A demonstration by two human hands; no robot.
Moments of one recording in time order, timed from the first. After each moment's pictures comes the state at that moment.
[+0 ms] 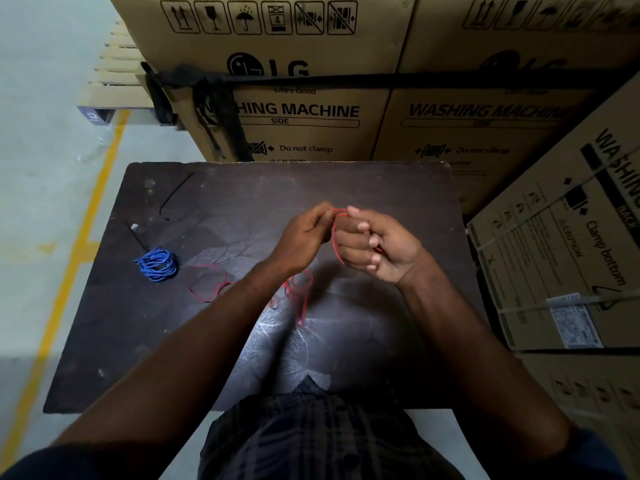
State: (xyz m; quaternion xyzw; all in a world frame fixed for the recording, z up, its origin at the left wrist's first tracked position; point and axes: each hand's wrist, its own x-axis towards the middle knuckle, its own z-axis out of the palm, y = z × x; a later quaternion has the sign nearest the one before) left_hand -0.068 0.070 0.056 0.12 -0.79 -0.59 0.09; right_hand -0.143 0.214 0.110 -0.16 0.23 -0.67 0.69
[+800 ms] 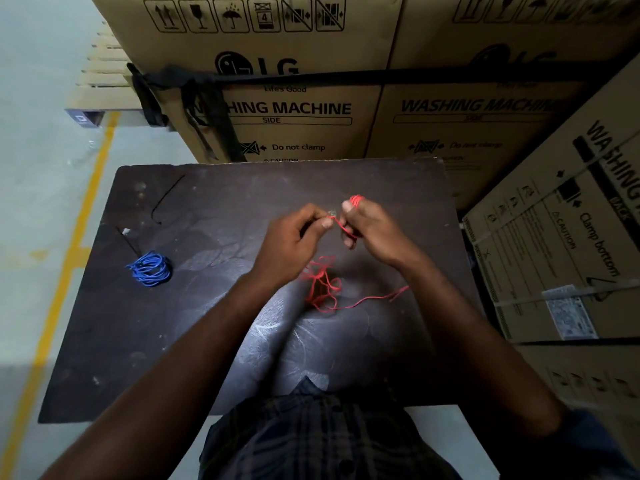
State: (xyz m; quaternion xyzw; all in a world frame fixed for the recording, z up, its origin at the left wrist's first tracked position) left_hand -0.048 0.075 0.089 0.11 -0.85 -0.48 0.19; right_hand -0.162 0.207 0.079 -0.26 0.70 -0.59 0.32
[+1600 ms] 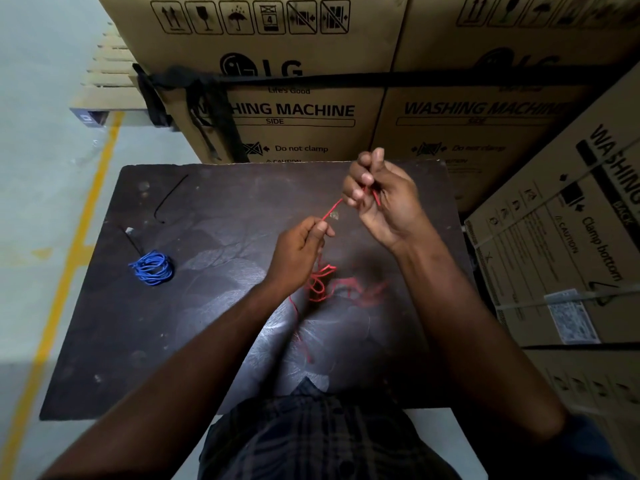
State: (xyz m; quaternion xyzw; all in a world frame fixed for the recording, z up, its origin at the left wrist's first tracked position) left_hand -0.049 0.086 0.056 0.19 -0.77 -0.60 0.14; right_hand -0.171 0.189 0.135 -0.14 0.34 -0.84 0.40
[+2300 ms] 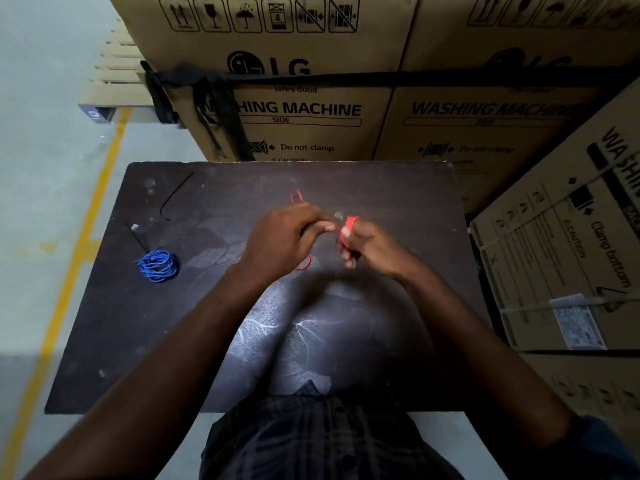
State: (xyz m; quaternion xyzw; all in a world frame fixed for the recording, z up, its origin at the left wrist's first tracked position) left_hand -0.045 0.049 0.096 0.01 -0.93 -0.30 0.20; right_hand -0.149 0.209 0.071 -0.28 0.73 -0.50 0.38
